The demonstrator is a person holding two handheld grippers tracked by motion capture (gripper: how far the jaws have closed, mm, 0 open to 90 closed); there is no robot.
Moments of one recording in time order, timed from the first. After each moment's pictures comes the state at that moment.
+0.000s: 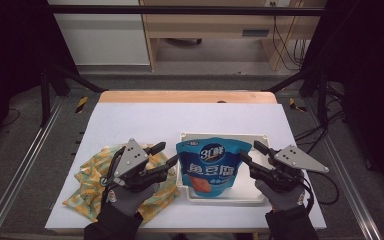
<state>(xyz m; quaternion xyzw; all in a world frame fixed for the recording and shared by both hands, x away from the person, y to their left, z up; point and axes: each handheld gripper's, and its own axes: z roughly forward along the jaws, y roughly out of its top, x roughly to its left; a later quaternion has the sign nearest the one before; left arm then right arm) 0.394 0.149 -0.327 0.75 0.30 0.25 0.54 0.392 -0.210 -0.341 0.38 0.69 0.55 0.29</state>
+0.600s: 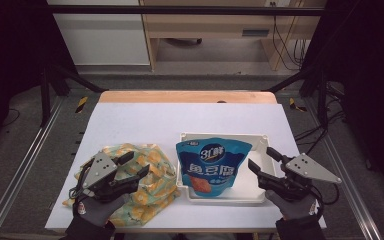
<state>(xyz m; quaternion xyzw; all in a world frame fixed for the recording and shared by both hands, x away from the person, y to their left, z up) 0.382 0.215 -0.354 0.74 0.34 0.26 0.51 0.377 -0.233 -0.353 0.39 0.68 0.54 0.30</state>
